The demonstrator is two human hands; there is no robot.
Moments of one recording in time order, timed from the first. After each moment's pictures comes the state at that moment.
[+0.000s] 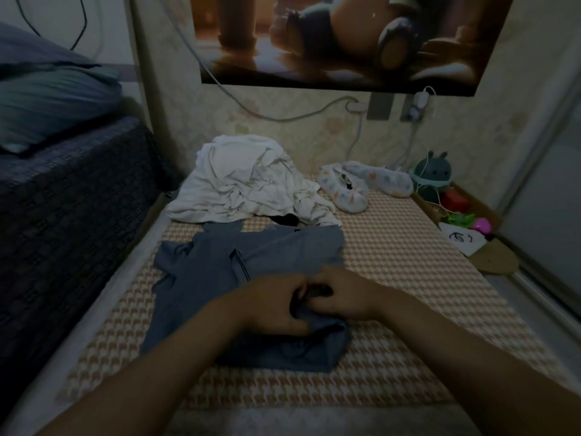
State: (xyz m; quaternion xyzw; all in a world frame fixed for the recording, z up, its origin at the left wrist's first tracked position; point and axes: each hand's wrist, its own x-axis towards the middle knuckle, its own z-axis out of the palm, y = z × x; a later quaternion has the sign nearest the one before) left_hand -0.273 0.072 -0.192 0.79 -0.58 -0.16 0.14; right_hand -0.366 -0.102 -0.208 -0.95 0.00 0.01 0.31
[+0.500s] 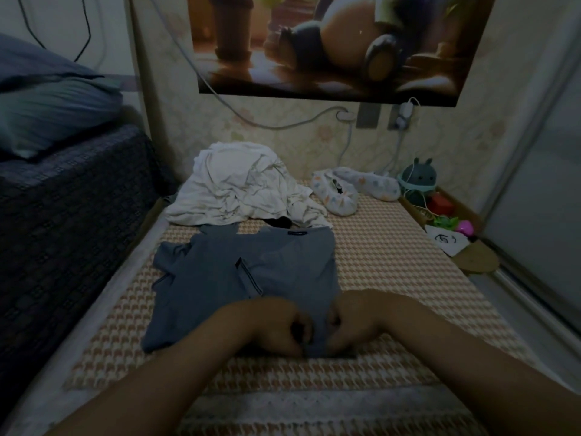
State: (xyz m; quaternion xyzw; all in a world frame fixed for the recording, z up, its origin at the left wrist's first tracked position) left_hand -0.304 0.075 -0.197 0.76 -0.59 -0.27 0.05; right_hand -0.418 -0.086 -0.179 -0.96 0.07 0.25 0.10
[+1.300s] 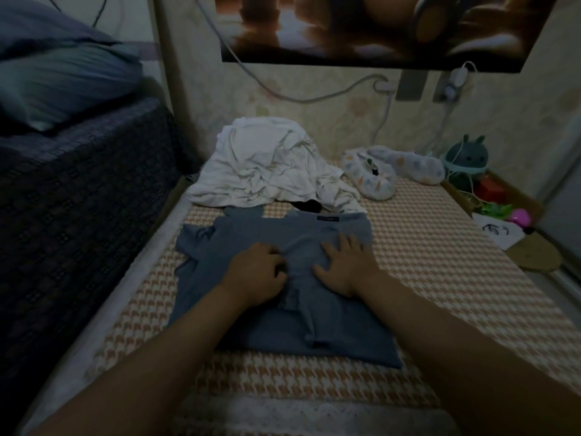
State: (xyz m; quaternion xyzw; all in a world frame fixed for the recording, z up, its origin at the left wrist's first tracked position) left_hand -0.203 0.091 -0.244 0.89 -0.45 0.03 0.10; right_hand -0.298 -0.109 -0.253 -0.98 0.19 0.08 0.01
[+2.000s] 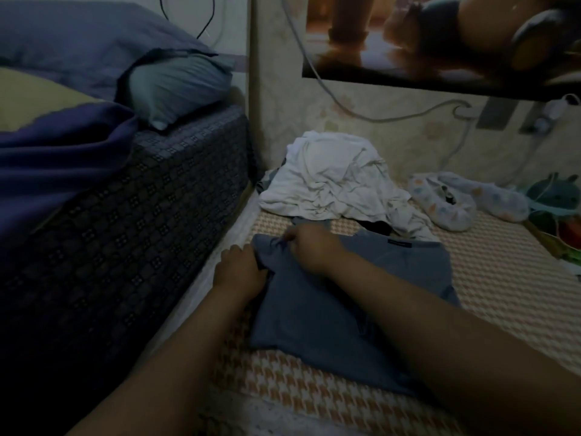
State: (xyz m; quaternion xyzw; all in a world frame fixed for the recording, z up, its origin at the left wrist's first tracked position) left_hand -0.117 0.212 -0.260 0.96 -0.17 0.01 0.23; right_hand -0.149 0.043 -0.202 -0.99 -0.03 -0.05 0.13
